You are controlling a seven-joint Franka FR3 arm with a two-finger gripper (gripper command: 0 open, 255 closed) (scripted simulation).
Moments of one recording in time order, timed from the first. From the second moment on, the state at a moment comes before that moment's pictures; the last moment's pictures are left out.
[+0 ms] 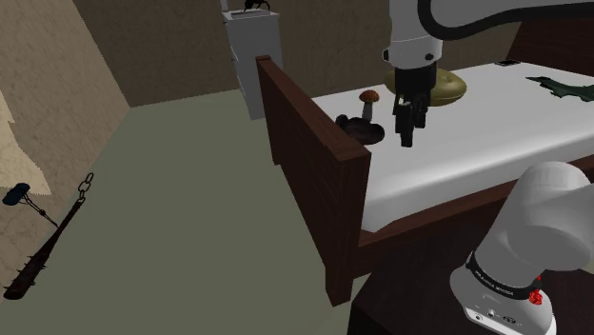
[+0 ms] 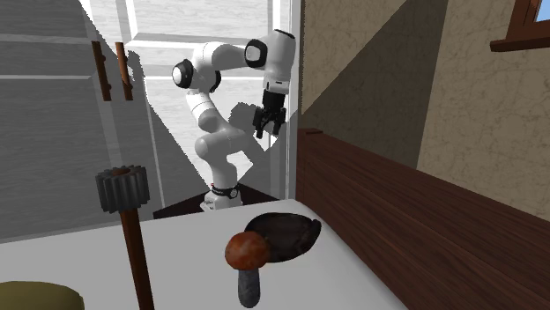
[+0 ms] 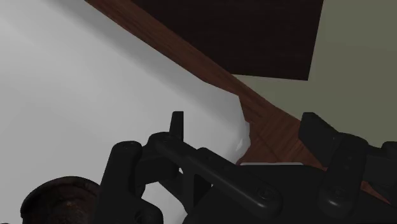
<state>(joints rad) 0.01 -0.76 0.04 -2.38 -0.02 1.43 -0.04</state>
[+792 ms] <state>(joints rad) -0.10 -0.53 0.00 -2.35 -0.15 1.73 0.04</state>
